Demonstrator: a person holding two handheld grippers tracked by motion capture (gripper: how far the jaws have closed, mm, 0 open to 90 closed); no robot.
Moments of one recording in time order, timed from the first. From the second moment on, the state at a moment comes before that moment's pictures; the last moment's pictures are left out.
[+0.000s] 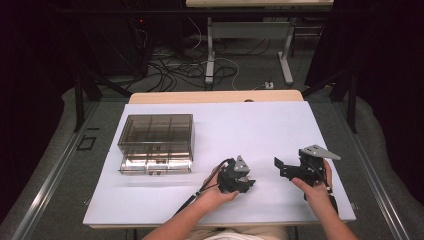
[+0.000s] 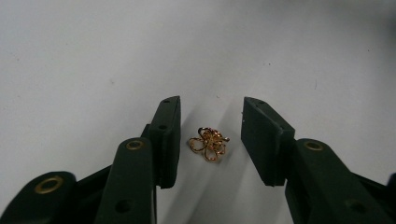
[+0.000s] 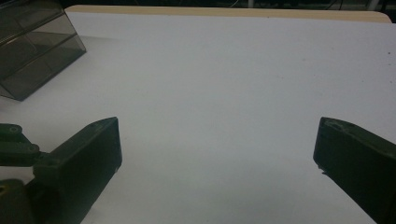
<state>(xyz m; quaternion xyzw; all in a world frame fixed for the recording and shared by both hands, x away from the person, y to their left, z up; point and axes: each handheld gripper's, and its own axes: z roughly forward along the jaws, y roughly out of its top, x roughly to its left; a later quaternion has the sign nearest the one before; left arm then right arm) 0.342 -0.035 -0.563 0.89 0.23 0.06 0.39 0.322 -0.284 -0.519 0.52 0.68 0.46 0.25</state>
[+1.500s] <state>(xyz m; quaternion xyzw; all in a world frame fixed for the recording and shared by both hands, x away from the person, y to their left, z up) 0.337 -0.034 -0.561 0.88 0.25 0.07 0.39 0.324 -0.285 -0.520 0.52 0.68 0.46 0.25</state>
